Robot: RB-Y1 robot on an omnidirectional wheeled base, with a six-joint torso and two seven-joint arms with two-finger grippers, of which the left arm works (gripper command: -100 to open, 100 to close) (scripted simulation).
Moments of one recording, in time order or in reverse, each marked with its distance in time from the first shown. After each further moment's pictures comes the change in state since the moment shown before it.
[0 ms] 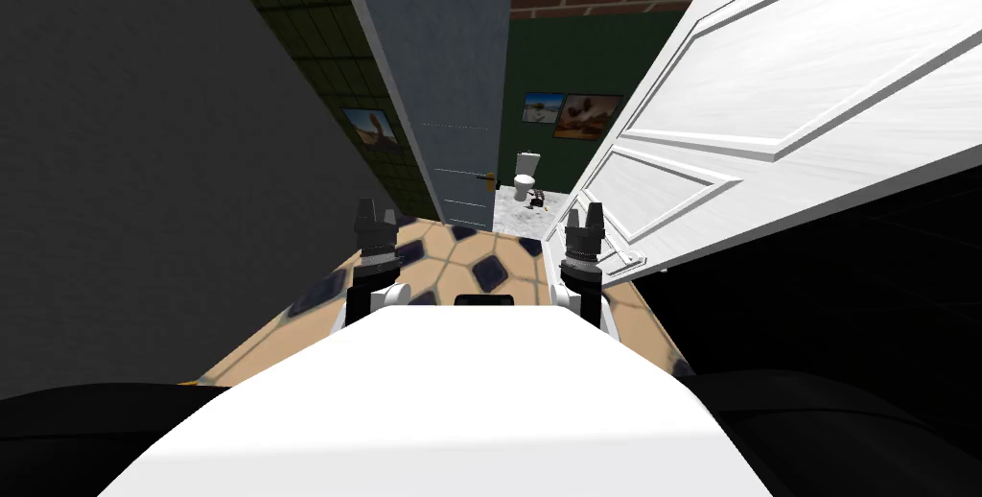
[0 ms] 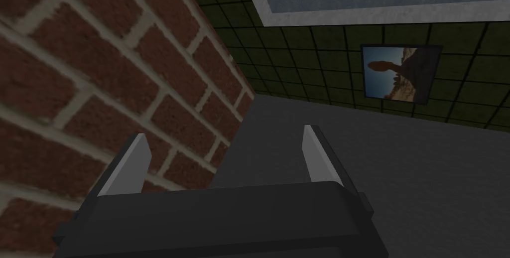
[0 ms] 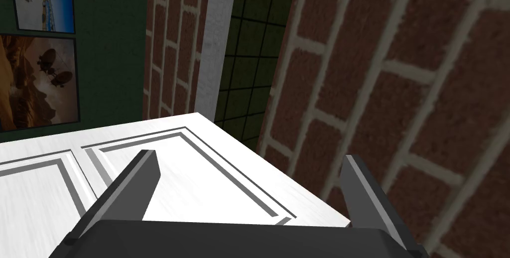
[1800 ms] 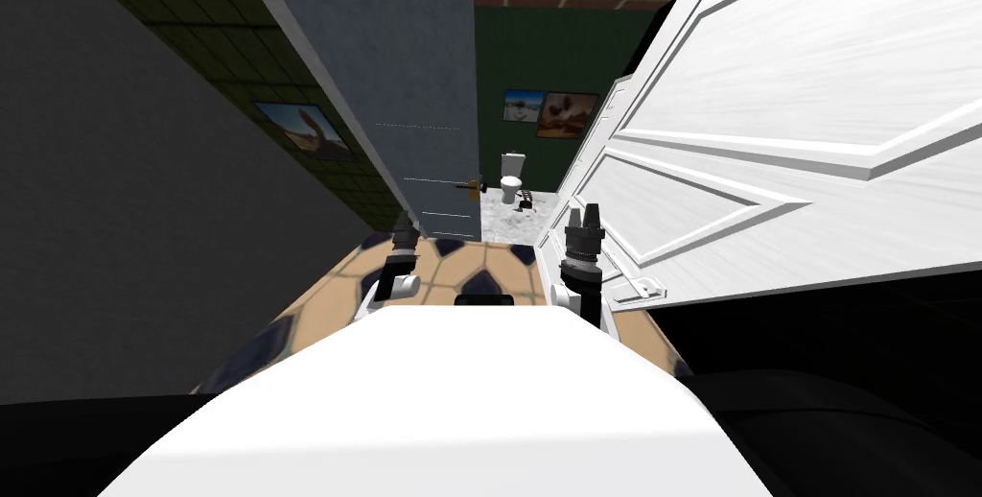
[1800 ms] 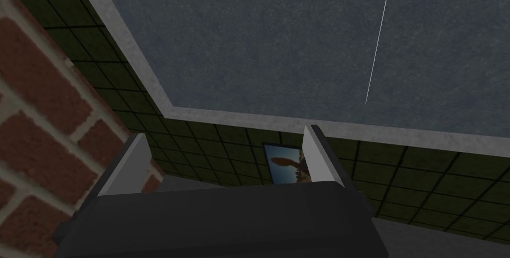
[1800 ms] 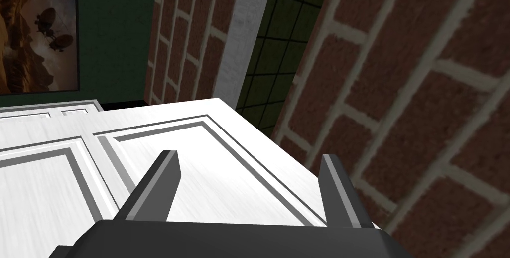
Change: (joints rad) arm -0.190 0.110 -0.007 0.375 0.040 0.052 0.102
